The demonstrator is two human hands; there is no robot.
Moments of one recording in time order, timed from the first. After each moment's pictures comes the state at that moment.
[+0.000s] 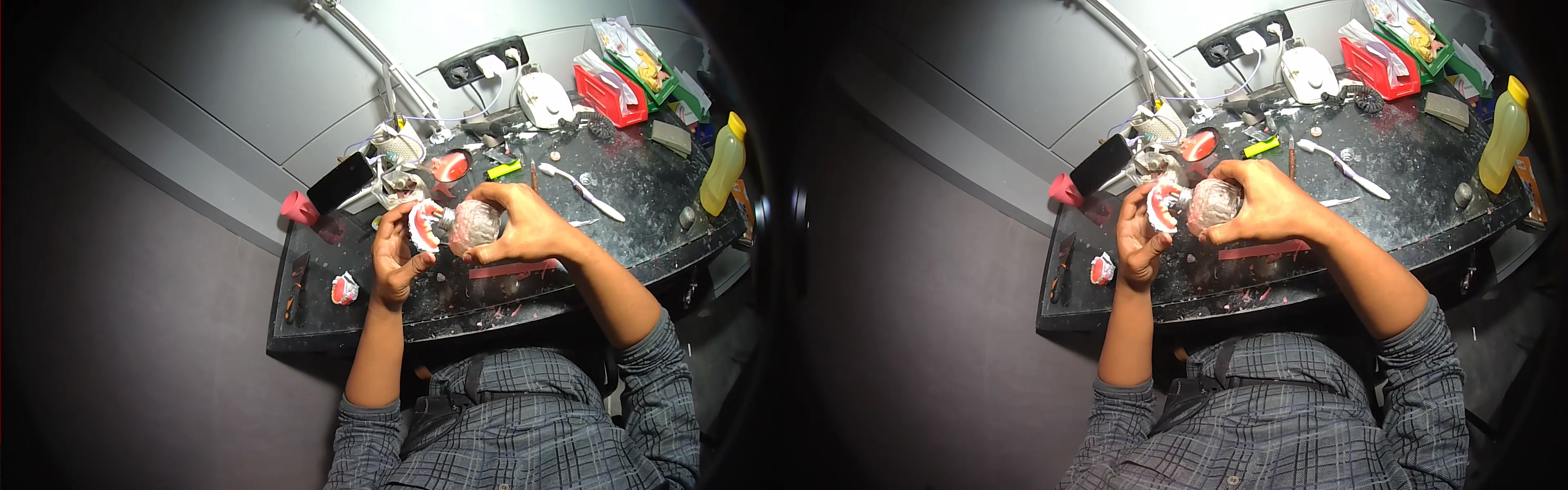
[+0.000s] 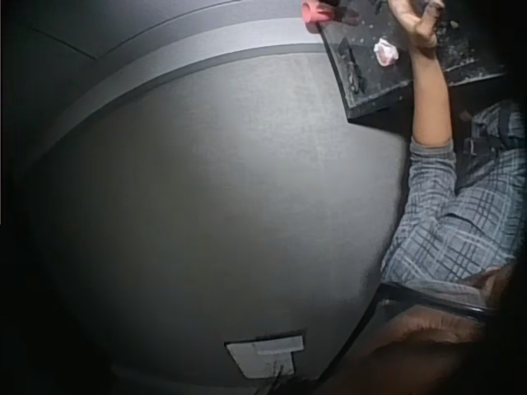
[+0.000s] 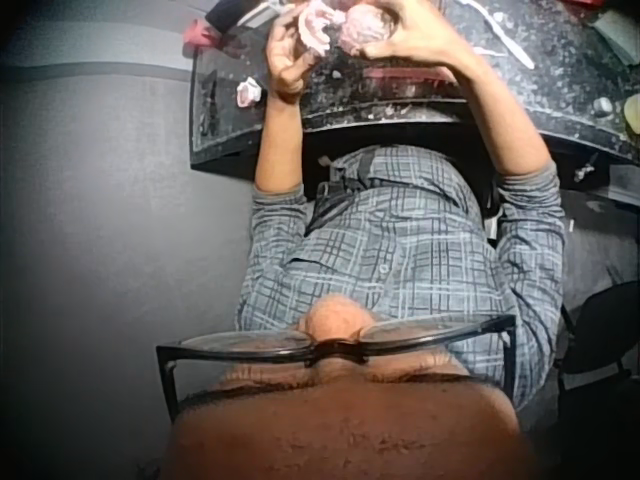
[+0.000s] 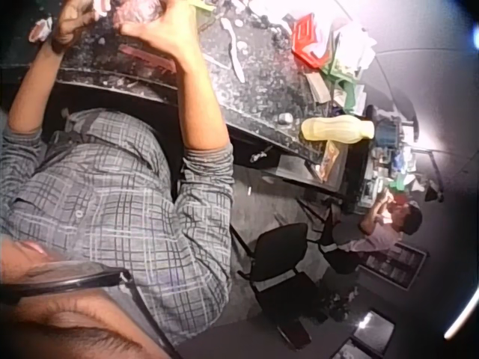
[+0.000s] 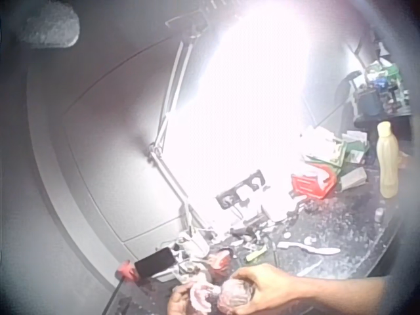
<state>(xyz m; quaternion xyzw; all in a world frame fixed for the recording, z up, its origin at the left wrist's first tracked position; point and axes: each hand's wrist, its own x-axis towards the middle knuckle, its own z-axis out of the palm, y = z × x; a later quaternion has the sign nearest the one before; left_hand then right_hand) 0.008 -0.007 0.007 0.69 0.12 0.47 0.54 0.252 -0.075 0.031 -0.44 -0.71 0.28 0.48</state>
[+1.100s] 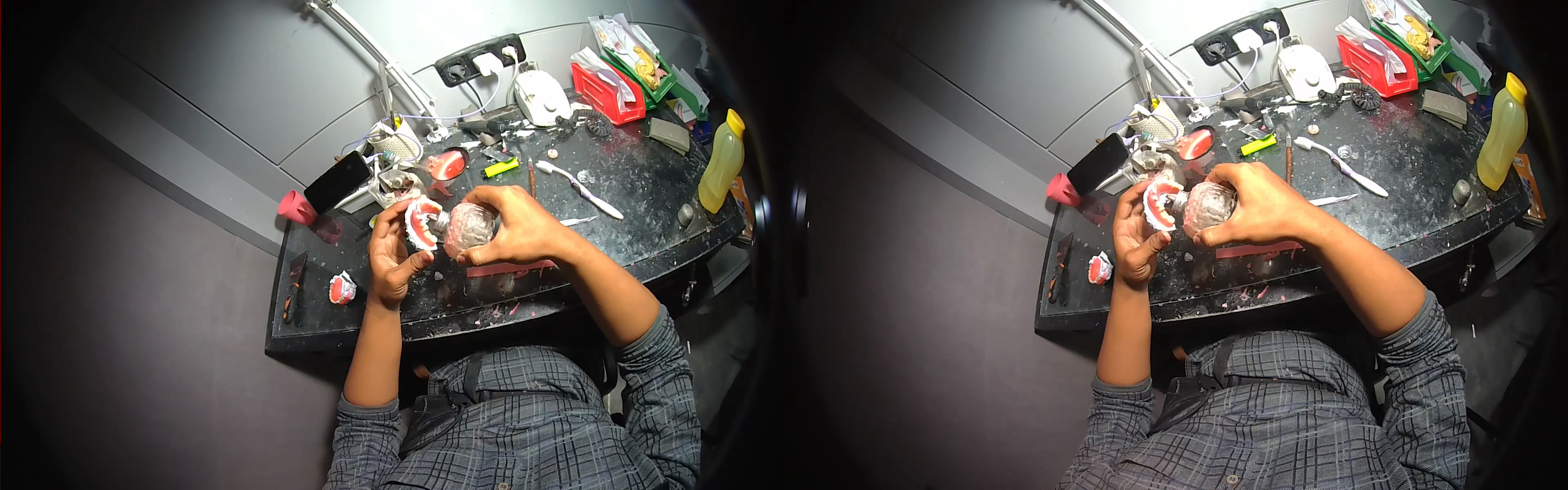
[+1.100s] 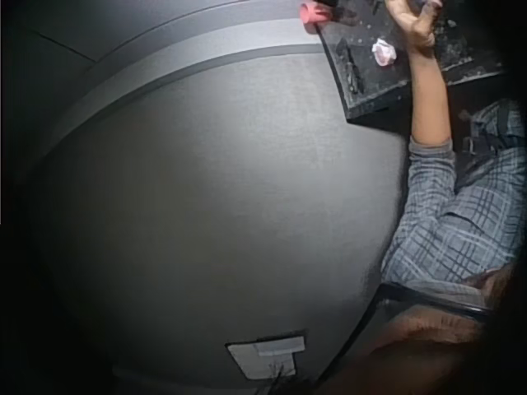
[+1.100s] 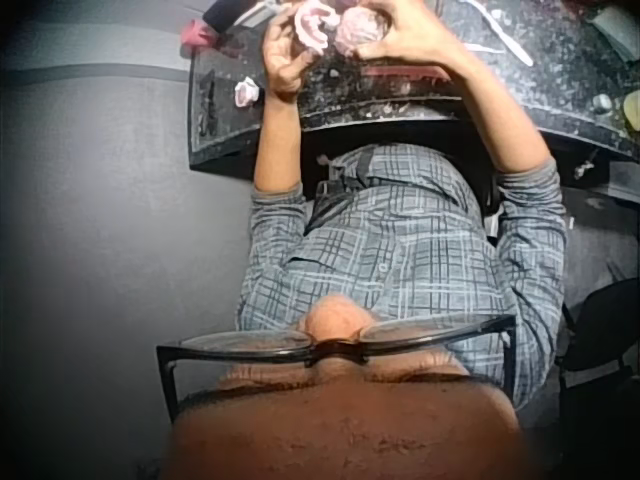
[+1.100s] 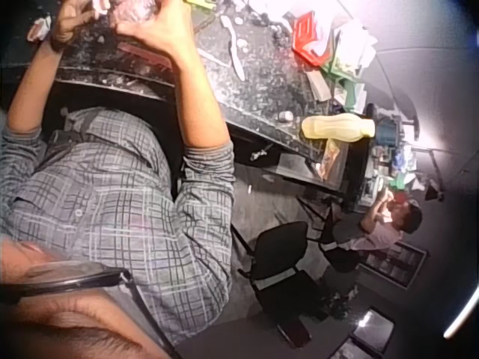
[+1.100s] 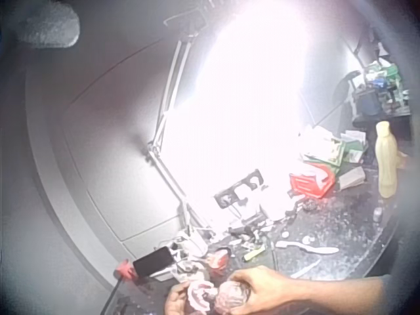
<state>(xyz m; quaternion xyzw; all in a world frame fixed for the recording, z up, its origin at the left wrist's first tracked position) 0.009 -0.008 0.008 0.68 0.12 0.47 0.55 0.247 -0.076 0.030 -0.46 -0.71 0.27 0.46</state>
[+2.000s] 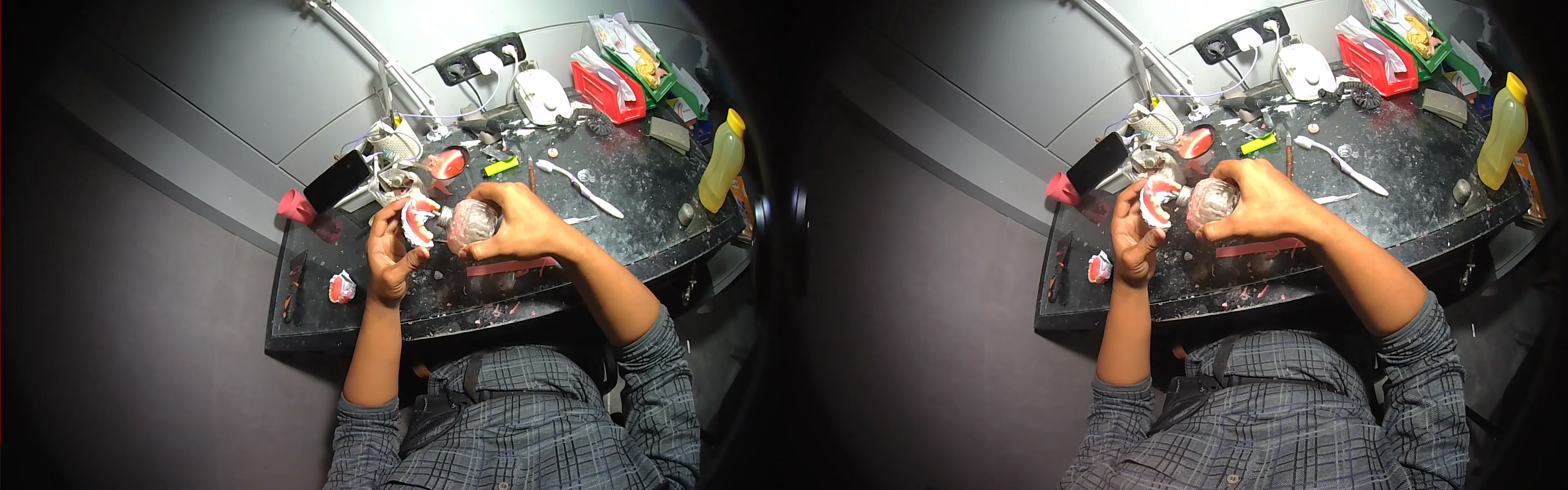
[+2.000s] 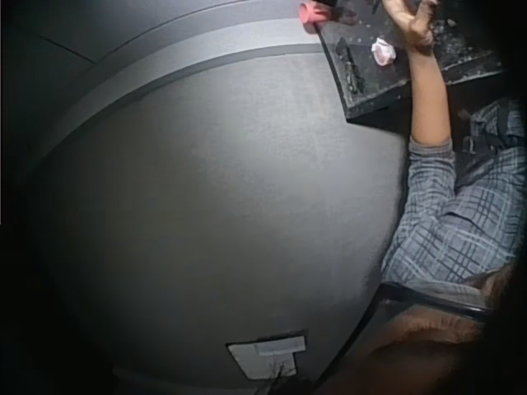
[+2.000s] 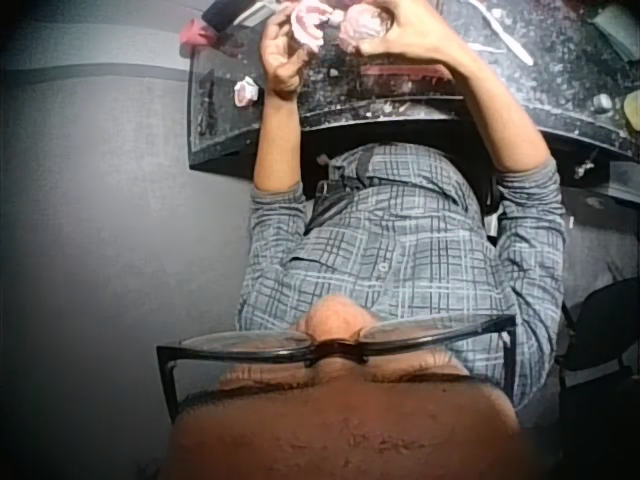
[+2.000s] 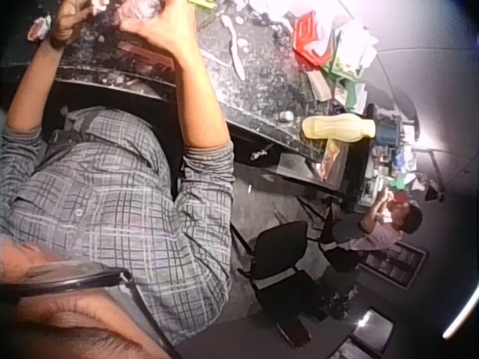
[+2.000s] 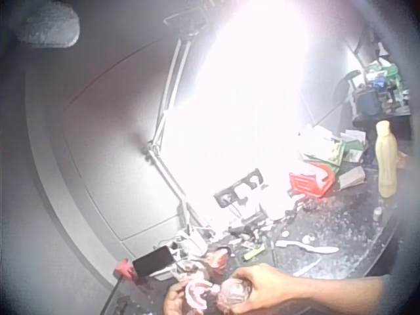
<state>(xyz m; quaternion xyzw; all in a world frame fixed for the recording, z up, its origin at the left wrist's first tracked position) 0.011 -0.007 0.008 0.68 0.12 0.49 0.53 0.252 -0.075 0.030 -0.48 -0.70 0.27 0.46</state>
